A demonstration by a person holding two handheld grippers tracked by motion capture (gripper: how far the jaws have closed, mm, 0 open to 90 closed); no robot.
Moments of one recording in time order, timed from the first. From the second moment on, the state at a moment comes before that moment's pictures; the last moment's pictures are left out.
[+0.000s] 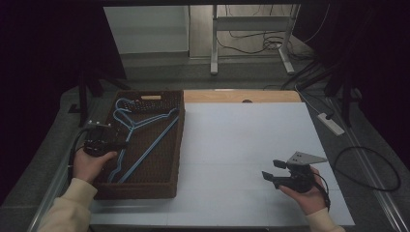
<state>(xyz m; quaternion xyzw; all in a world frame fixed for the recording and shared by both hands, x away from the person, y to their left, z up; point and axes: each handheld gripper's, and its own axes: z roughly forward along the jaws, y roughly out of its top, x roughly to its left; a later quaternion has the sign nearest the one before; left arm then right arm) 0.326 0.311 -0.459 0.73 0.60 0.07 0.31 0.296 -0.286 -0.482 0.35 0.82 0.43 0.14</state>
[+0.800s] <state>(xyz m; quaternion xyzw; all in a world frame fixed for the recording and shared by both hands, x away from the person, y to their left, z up) 0.232 0.252 -0.431 0.75 0.42 0.15 0.48 0.299 -0.301 -0.481 0.37 0.81 0.43 0.15</state>
